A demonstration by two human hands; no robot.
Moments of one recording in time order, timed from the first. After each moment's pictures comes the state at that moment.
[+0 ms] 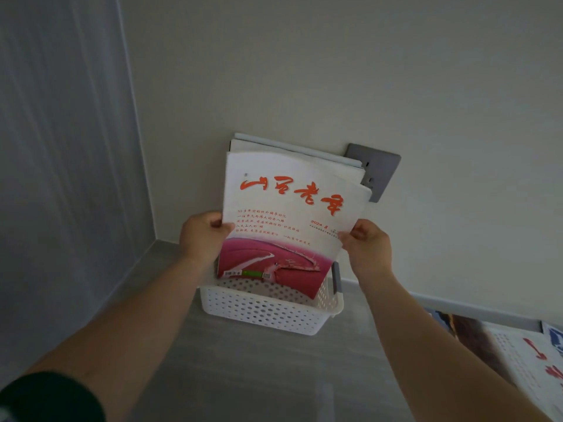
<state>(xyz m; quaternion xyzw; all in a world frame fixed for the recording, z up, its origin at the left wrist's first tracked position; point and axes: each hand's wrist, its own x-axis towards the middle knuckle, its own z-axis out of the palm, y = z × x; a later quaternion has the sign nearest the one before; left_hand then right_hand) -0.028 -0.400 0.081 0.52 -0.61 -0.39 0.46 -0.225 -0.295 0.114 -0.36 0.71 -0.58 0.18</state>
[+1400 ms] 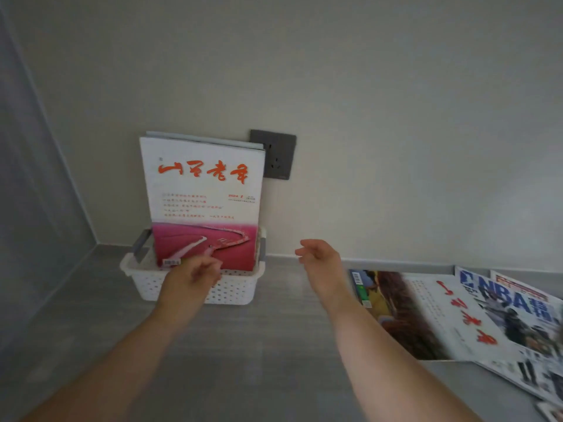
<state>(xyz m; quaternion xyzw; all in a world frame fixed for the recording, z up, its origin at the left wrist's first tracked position) -0.073 -0.254 0.074 0.43 -0.72 -0.39 0.37 -0.263 -0.192 0.081 -0.33 0.73 -0.56 0.22</state>
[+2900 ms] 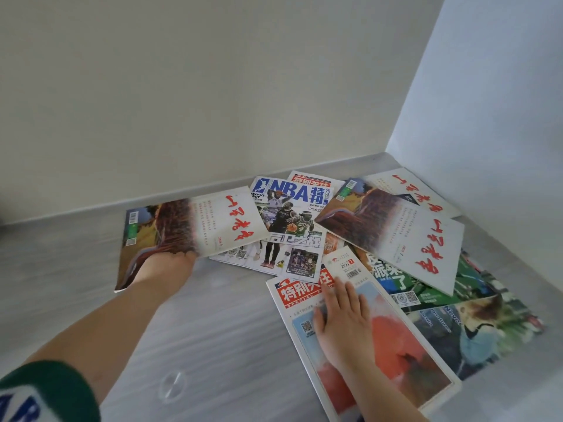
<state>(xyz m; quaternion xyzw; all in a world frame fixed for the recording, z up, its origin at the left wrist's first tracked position) -0.412 -0.018 0.010 0.25 -0.95 0.14 -0.09 -0.533 0.244 -0.050 -0.32 0.94 -0.10 0.08</state>
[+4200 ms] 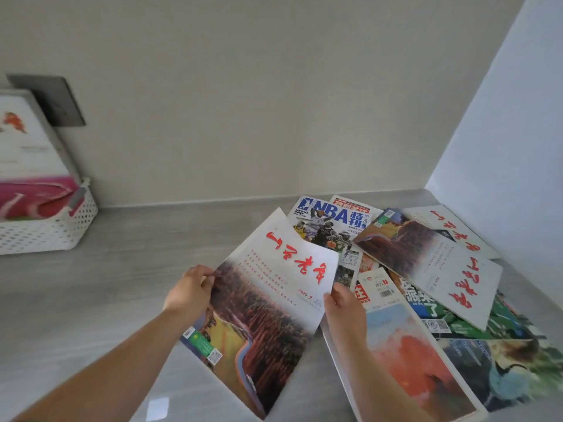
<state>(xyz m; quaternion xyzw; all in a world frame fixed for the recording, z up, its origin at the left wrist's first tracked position) -0.334 0.019 0.010 0.51 -0.78 -0.33 0.14 -0.495 0.194 -0.010 -0.20 0.86 -0.45 0.15</state>
